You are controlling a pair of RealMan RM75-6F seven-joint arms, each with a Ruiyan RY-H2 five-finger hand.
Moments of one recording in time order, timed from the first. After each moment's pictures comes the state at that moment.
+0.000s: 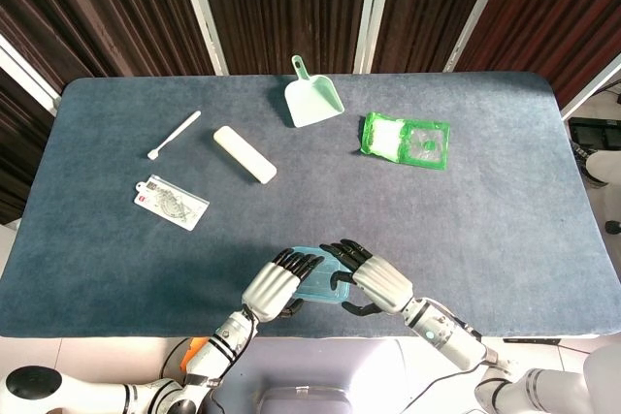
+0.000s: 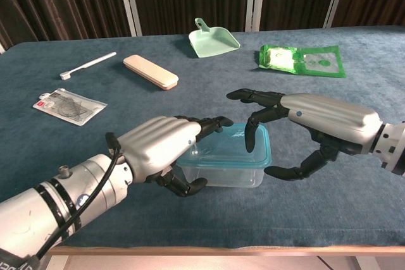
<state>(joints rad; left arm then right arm) -0.70 -1.85 -0.07 -1.50 1.24 1.02 0.52 0.60 -1.58 -0.07 -1.33 -1.73 1.18 0.23</state>
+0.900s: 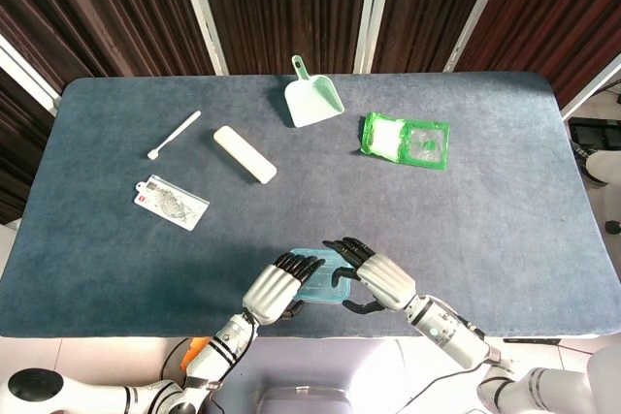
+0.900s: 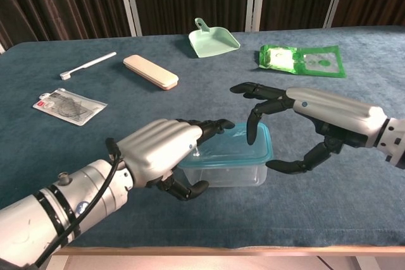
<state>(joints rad) -0.69 -1.87 -0.05 -1.48 1.28 1.03 0.50 0.61 -1.56 -0.07 -1.34 -1.72 1.19 0.33</state>
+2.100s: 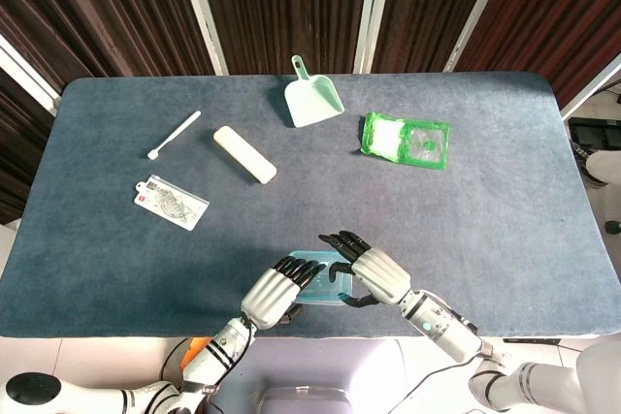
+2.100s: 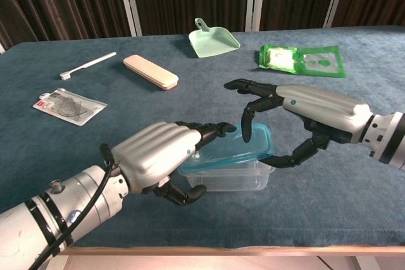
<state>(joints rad) -0.67 -1.87 -0.03 -1.46 1.37 1.04 0.44 0.62 -1.61 -0.04 -1.29 -1.72 1.18 0.29</state>
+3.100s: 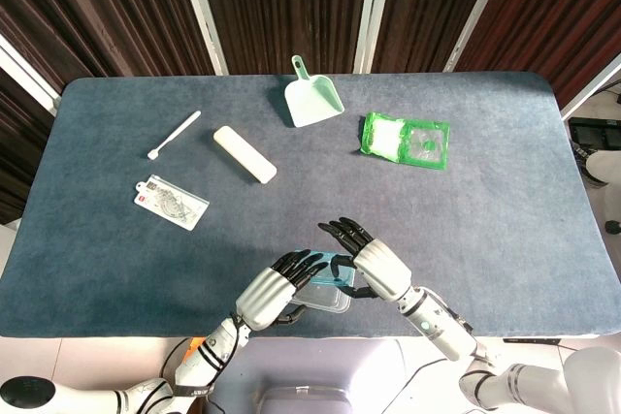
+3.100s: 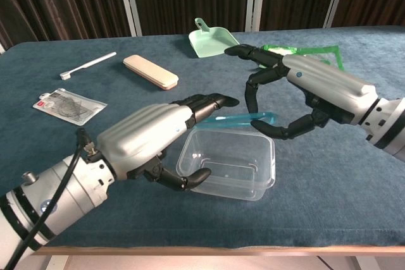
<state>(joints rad) -0.64 -1.84 -0.02 -1.41 1.58 1.18 0.16 0.60 -1.68 0.00 -1.19 -1.75 1.36 0.29</state>
